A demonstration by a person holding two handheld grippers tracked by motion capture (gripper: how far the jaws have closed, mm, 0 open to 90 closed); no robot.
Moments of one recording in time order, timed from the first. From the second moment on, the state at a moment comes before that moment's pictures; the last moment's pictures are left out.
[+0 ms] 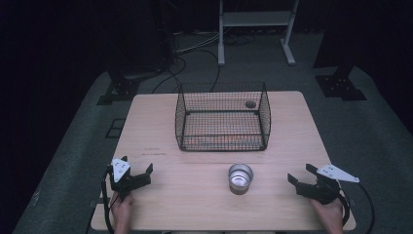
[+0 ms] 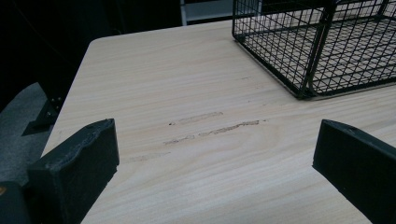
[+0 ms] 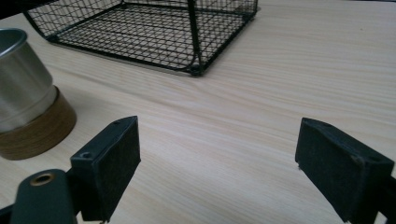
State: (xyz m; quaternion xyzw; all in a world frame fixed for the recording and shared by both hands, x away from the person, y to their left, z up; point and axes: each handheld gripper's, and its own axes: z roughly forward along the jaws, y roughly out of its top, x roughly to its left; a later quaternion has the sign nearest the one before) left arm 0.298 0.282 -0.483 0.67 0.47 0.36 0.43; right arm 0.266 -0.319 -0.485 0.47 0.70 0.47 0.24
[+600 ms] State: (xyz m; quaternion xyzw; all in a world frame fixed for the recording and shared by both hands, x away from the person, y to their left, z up) left arm 0.298 0.282 -0.483 0.67 0.47 0.36 0.44; right arm 0.264 -0.294 -0.482 0.43 0.74 0.47 0.23
